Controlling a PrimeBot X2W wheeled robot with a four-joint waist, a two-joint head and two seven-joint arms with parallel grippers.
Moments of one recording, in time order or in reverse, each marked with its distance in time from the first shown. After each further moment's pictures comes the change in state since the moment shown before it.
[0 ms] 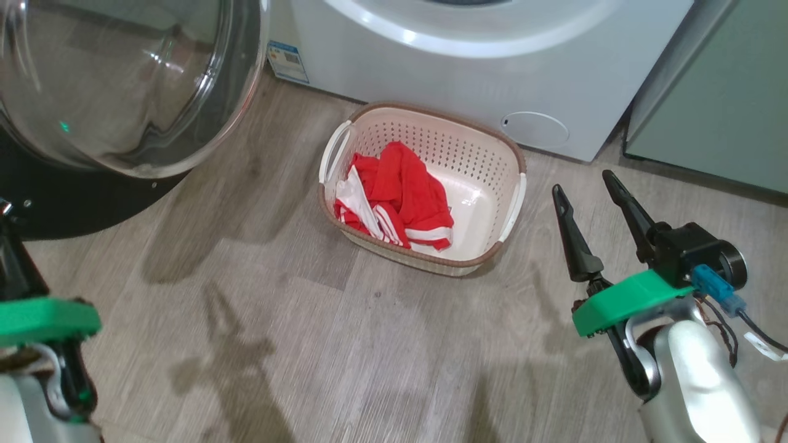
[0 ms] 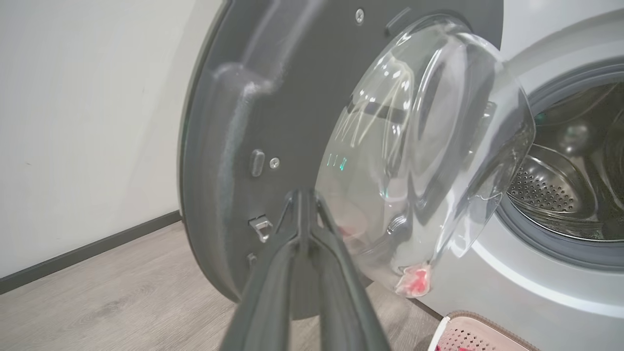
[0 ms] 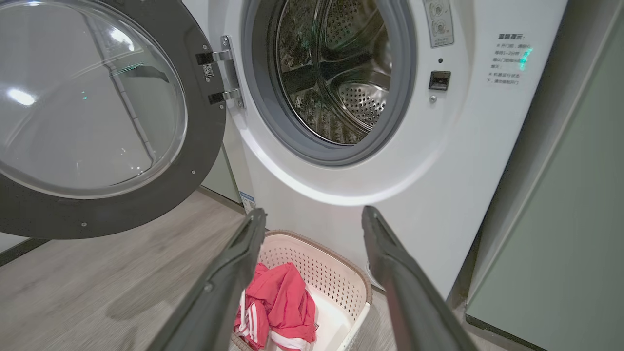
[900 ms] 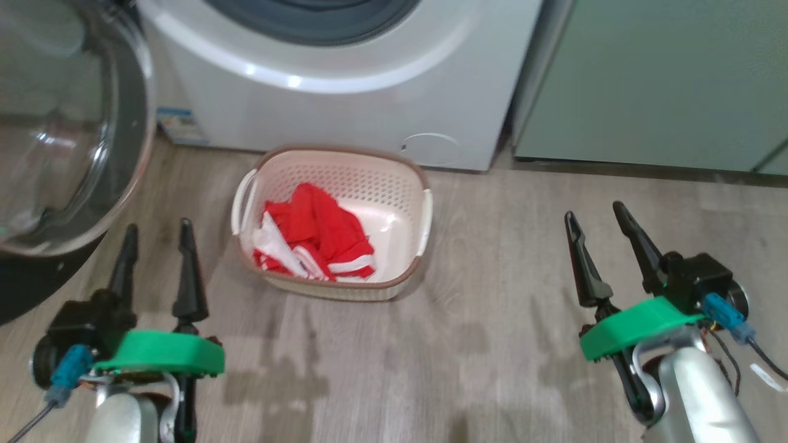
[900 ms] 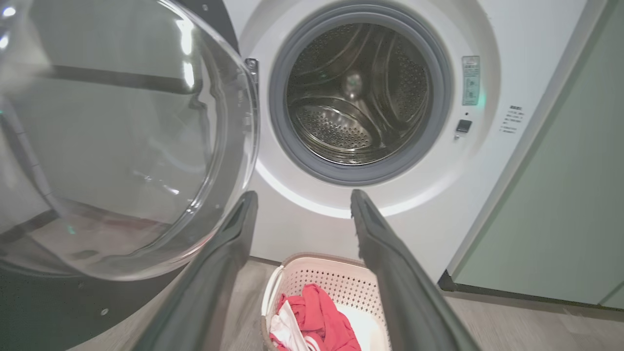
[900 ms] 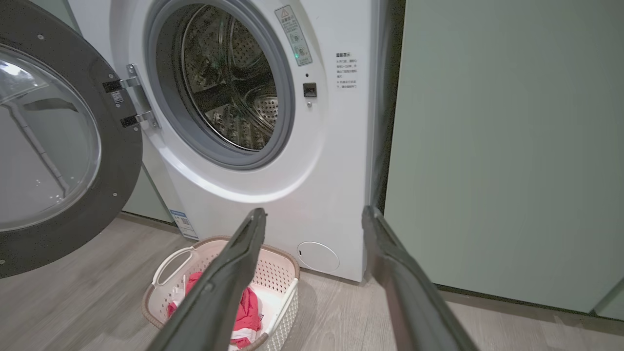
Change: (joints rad) left arm 0.176 -0.004 -0.363 -0.175 0.032 0.035 0.019; right arm 0.056 0.004 -0.029 0.044 0.053 0.000 -0.050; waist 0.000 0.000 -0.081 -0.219
